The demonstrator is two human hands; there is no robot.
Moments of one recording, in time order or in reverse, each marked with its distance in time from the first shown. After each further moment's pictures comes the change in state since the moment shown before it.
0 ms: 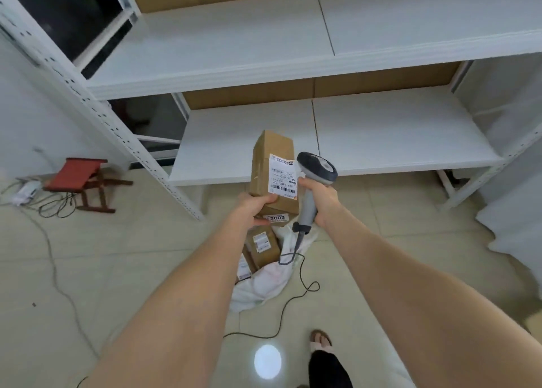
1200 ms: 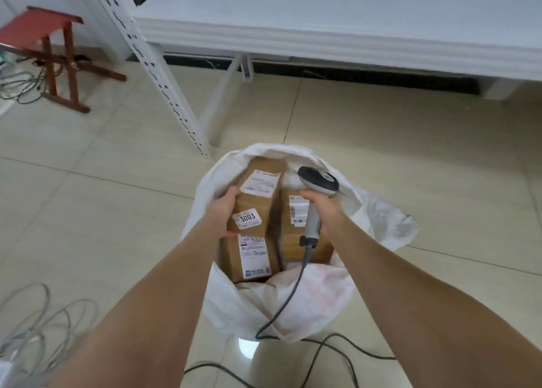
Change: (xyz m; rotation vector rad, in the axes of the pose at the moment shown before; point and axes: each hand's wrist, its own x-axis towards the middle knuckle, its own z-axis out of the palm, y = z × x) left_hand 0.511 -0.356 -0.145 -0.243 0.289 -0.273; right_hand 0.492 0.427 0.084 -0.379 -0.077 0.204
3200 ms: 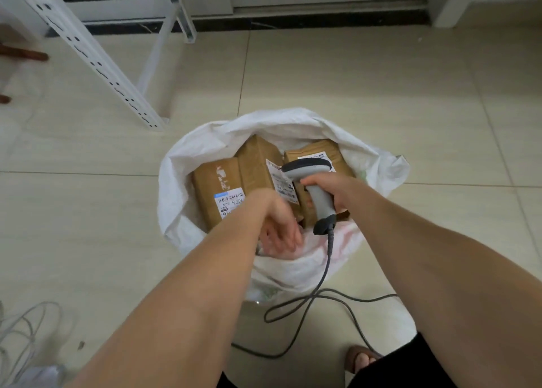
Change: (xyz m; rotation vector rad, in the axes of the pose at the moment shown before) left_hand -0.019 -0.088 0.147 1.351 -0.920 -0.220; right_hand 0.021 0.057 -0.105 -0.336 -0.065 0.176
